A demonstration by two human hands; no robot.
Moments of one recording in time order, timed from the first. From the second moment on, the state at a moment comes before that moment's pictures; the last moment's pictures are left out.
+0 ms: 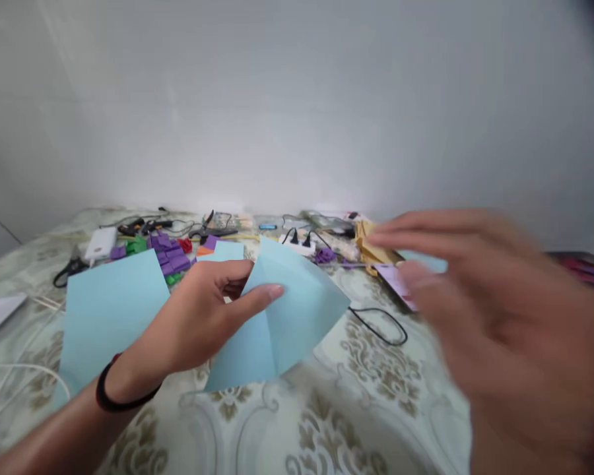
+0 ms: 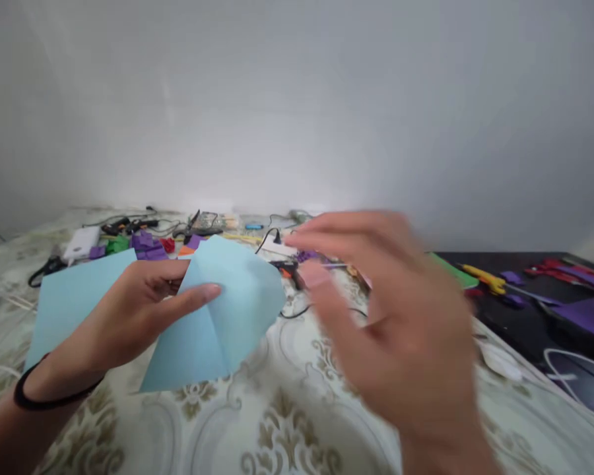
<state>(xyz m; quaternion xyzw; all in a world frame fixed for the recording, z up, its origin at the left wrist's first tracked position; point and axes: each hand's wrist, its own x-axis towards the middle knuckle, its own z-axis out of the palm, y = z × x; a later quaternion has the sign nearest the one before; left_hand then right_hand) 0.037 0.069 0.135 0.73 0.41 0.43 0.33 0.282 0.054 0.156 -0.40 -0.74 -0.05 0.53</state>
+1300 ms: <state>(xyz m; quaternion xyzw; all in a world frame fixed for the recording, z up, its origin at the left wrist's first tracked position) 0.038 0.078 0.144 0.71 0.39 0.49 0.31 0.231 0.082 0.150 -0.34 -0.75 0.26 0.50</state>
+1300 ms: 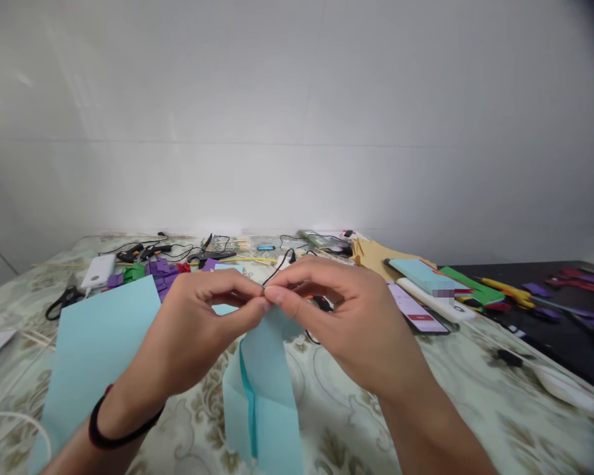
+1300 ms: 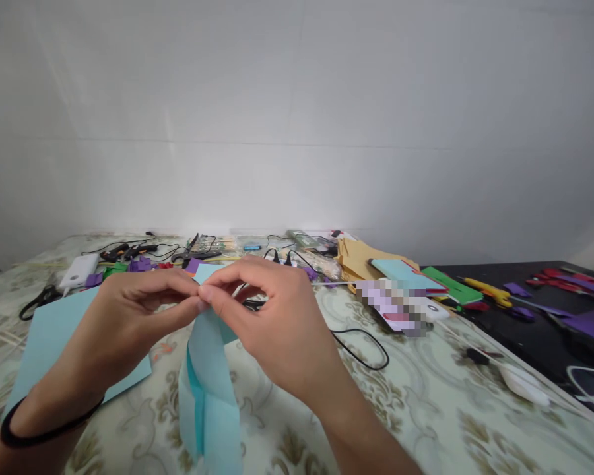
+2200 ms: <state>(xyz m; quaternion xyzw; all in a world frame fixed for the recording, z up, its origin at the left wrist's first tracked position) 0.041 0.078 0.146 0.72 0.42 0.50 0.23 0.233 0.094 0.143 -0.30 -0.71 0.28 0.57</state>
